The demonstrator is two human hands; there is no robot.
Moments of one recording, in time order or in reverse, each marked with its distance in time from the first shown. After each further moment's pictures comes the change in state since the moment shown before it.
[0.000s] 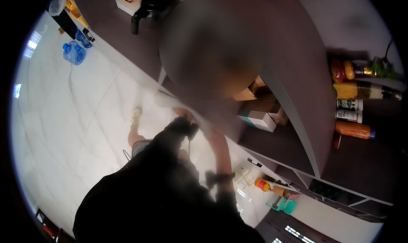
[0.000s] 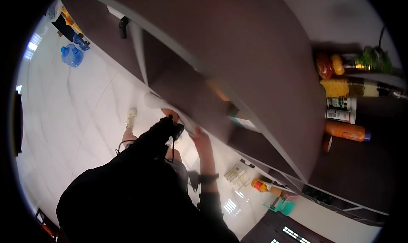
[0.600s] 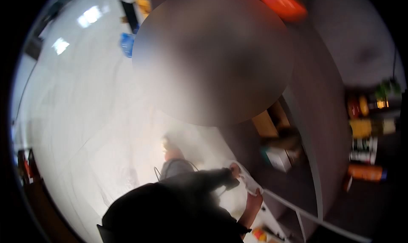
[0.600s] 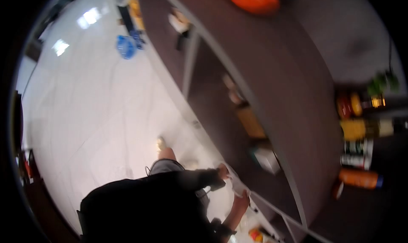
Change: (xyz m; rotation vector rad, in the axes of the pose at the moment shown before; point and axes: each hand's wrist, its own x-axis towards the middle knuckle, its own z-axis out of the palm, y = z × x) left_hand -0.068 0.101 0.128 0.433 -0.412 0.206; right_hand -0.109 0.112 -0.178 0.862 0.391 0.188
